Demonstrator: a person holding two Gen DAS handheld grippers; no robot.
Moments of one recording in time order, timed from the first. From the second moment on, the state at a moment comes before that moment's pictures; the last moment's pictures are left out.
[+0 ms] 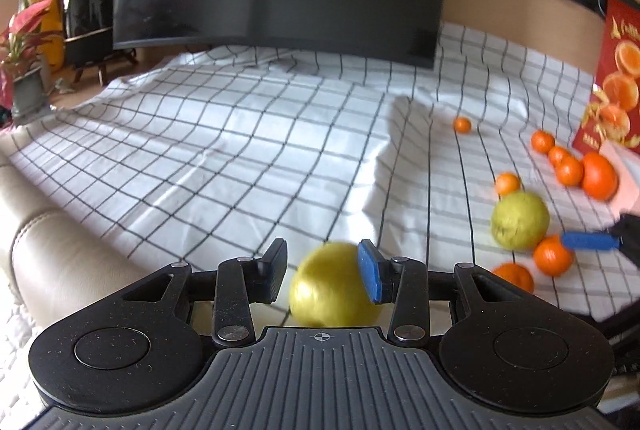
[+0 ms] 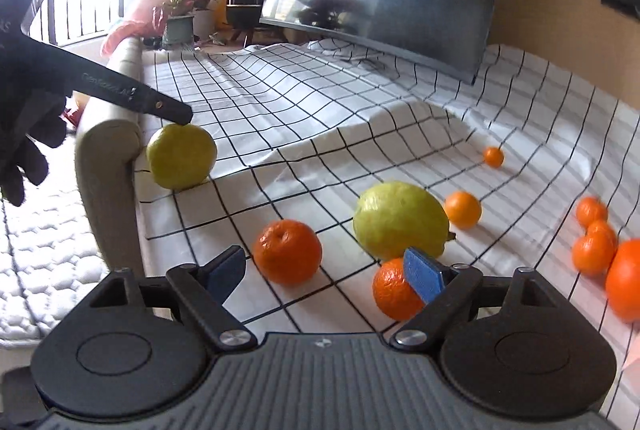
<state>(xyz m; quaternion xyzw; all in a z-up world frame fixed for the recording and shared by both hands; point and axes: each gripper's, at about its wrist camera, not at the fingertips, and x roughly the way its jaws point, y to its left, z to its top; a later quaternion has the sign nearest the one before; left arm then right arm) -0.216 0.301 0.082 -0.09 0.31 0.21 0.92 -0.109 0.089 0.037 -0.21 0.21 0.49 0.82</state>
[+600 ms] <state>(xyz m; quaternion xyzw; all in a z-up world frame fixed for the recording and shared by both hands) -0.219 0.299 0.062 -0.12 0.28 0.17 0.94 -0.117 0.083 0.042 -0.24 0.18 0.51 0.81</state>
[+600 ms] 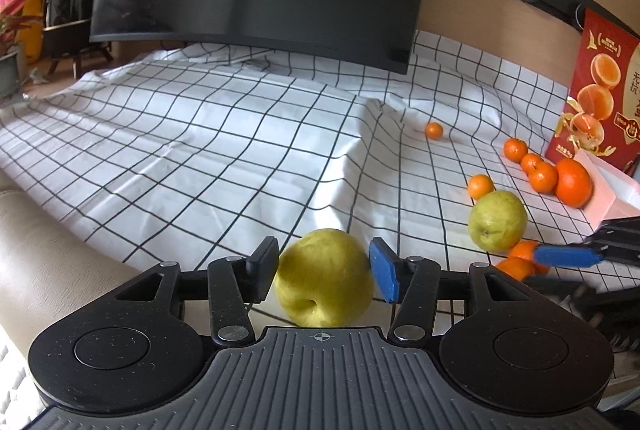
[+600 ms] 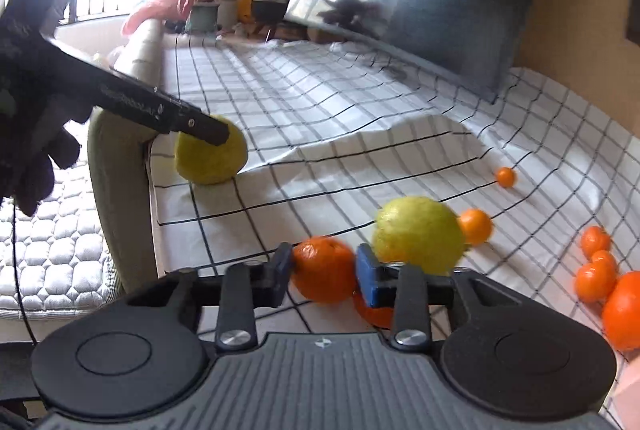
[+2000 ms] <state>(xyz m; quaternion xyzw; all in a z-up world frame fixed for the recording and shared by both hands) -0.159 0.192 0.086 -0.13 0.22 -0.02 0.97 -0.071 -0.075 0.068 -0.17 0.18 0.35 0.90</state>
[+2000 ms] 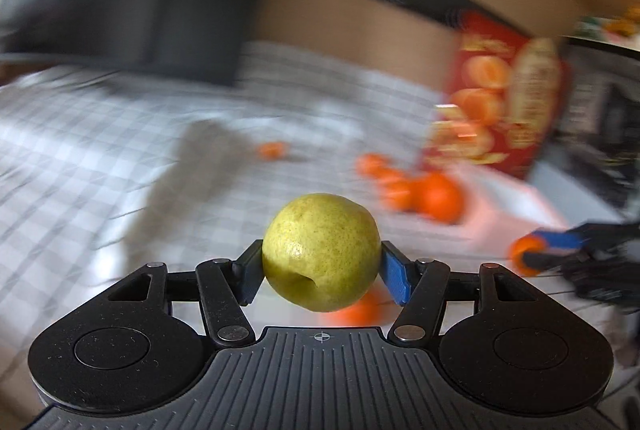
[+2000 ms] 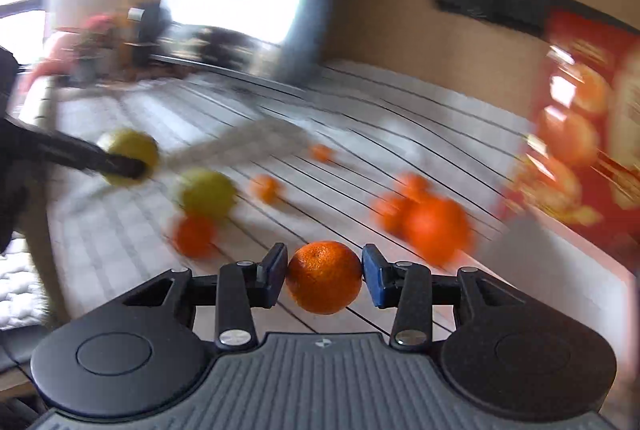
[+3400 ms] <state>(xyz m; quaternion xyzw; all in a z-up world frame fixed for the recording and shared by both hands) 0.139 -0.033 0.104 -0.12 0.32 -0.23 0.91 0.027 -0.201 0.074 -0.11 0.21 0.12 0.96</state>
